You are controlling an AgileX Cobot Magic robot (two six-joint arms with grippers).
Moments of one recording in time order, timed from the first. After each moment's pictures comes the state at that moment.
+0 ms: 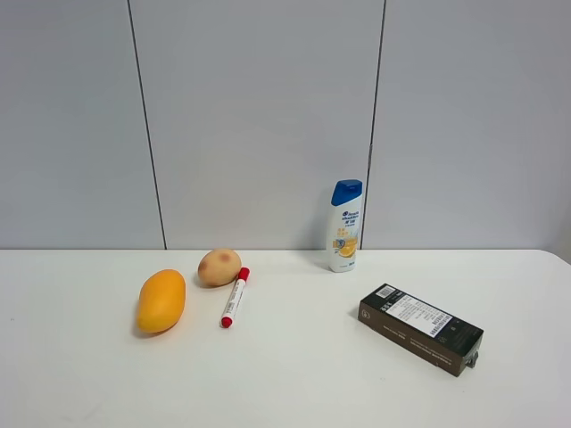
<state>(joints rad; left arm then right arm) 0.04 0.05 -0.59 0.04 1.10 -0.06 -0.03 0.03 -0.50 0.10 1.06 -0.13</state>
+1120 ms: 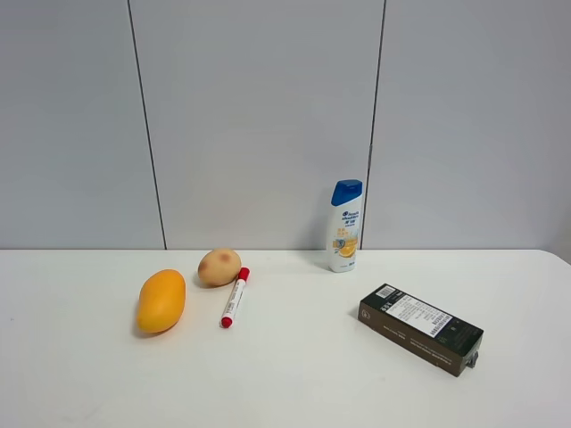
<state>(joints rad) 0.04 -0.01 -0.51 -0.02 1.06 0.02 -0.03 0.03 -0.50 0.10 1.06 -0.13</state>
